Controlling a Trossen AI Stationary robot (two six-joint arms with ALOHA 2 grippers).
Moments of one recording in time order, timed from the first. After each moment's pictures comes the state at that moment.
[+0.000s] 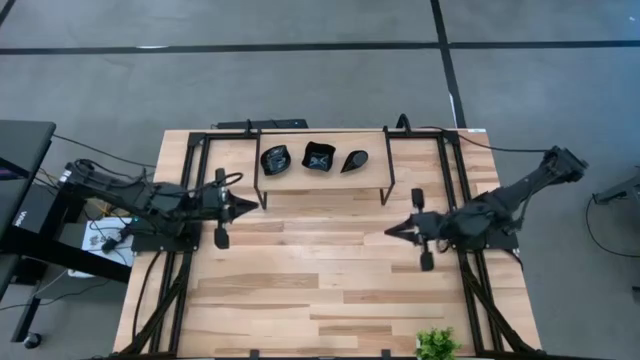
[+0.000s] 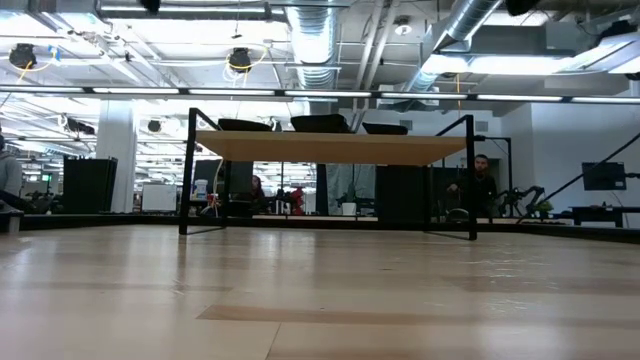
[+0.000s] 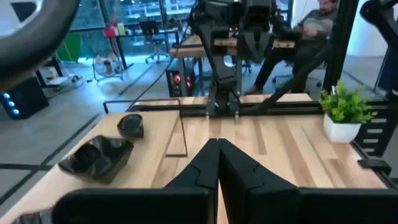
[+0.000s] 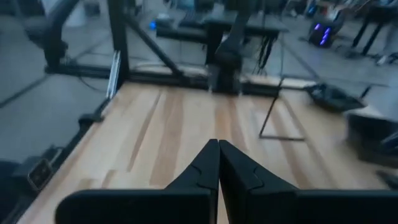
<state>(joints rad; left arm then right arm) -0.36 0.67 0.67 -0.11 -0.47 0.07 0.53 0.80 0.68 -0.13 0.49 0.04</state>
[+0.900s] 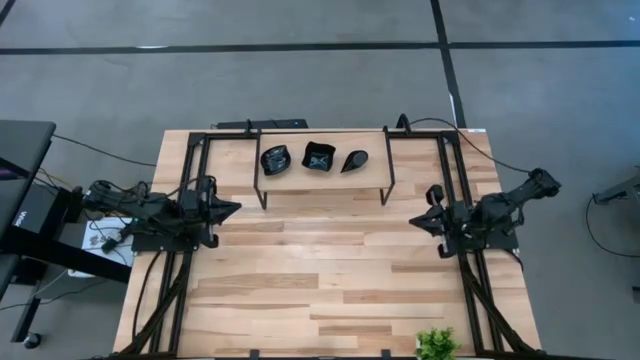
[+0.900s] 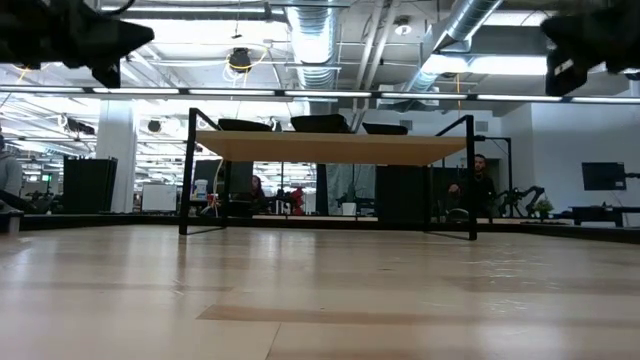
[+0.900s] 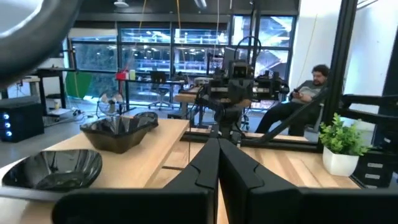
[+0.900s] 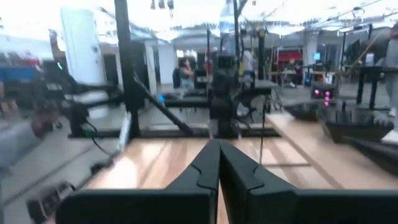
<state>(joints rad) -0.36 0.00 0.09 0.10 -0.48 0.07 0.49 0.00 0.08 0.08 0.42 -0.03</state>
